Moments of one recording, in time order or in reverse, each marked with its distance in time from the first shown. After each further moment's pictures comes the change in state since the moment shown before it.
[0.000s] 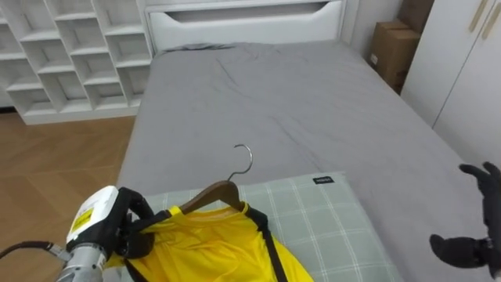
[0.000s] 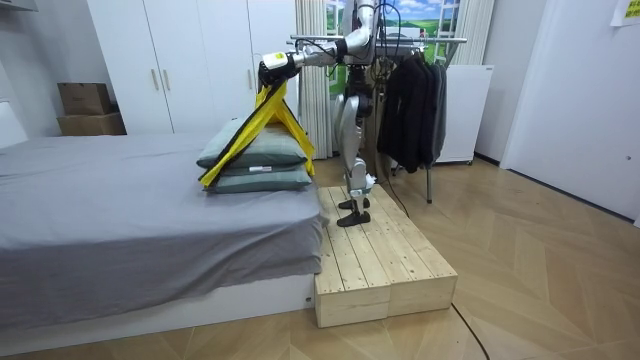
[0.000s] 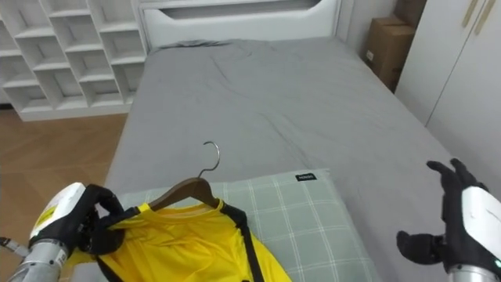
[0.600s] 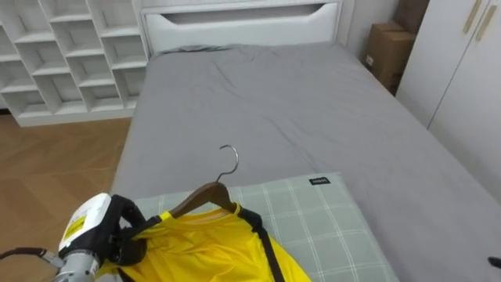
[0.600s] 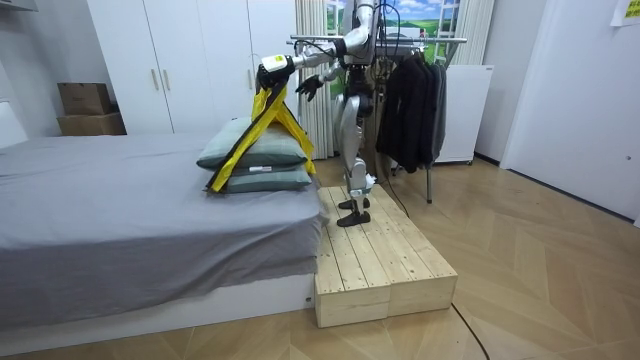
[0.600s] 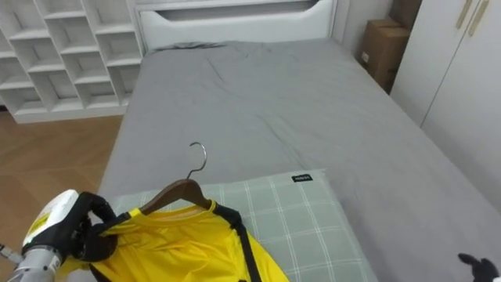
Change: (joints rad) left arm -0.001 0.043 -0.007 0.071 -0.037 0.003 0.029; right arm 0.044 0.058 -0.155 0.339 0.077 0.001 -0.087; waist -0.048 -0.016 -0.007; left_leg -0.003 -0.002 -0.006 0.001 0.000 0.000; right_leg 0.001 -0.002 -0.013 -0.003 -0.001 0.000
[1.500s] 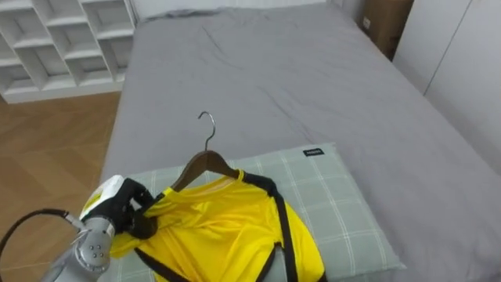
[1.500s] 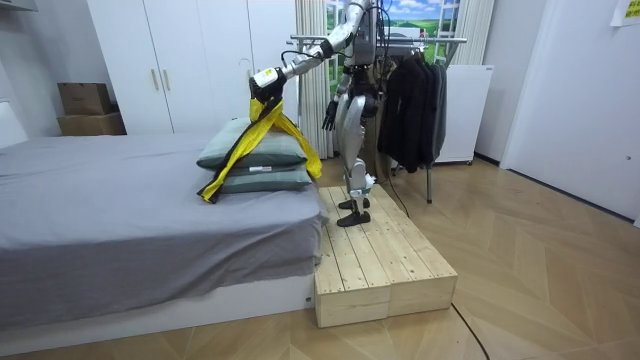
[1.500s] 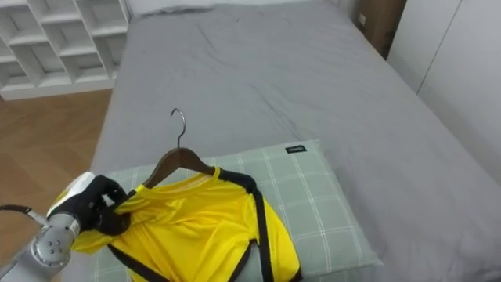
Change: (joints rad) left arm -0.349 0.000 -0.135 0.469 -0.111 -0.109 0.000; right arm -0.160 0.047 0.301 0.787 0.686 -0.036 0.289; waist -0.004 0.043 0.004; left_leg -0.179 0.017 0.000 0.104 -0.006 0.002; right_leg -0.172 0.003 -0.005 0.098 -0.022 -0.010
